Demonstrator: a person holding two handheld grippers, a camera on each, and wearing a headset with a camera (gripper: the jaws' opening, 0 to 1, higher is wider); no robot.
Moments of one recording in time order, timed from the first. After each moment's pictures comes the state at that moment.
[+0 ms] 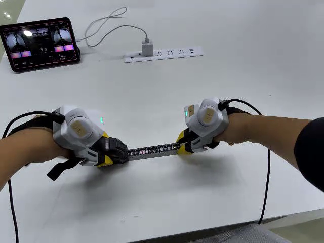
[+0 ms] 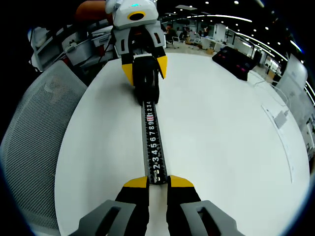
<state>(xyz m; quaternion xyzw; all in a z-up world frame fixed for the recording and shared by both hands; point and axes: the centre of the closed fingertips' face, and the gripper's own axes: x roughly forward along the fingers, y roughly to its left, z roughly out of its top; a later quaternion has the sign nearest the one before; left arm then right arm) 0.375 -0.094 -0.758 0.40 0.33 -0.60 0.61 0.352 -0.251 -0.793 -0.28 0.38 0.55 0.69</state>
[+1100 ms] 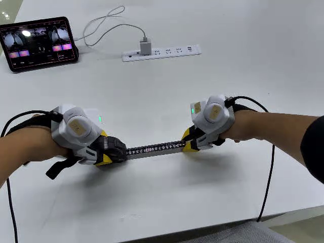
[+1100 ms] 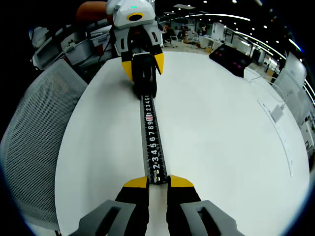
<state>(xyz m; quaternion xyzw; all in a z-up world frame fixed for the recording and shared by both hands) 0.376 -0.094 -0.760 0.40 0.33 -0.60 0.61 0.349 -0.269 -0.794 -0.28 0.38 0.54 0.69</state>
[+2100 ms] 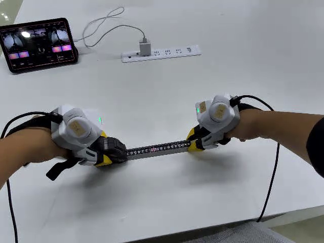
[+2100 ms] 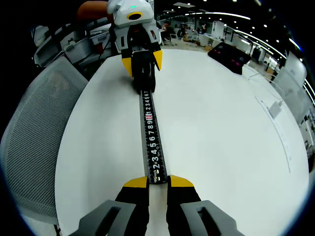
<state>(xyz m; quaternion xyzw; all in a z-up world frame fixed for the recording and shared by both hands) 0.376 -0.094 -0.760 0.40 0.33 -0.60 0.61 0.346 -0.284 -0.793 -0.29 0.39 0.54 0.69</state>
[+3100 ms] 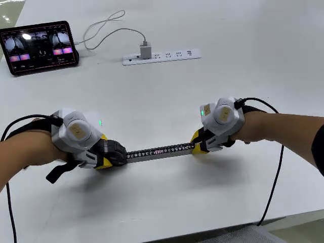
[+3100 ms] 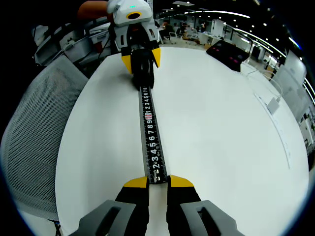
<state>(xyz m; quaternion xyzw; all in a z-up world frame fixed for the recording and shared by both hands) 0.375 -0.094 -0.758 0.40 0.33 -0.60 0.61 0.346 -0.296 -0.794 -0.29 0.39 0.54 0.69</state>
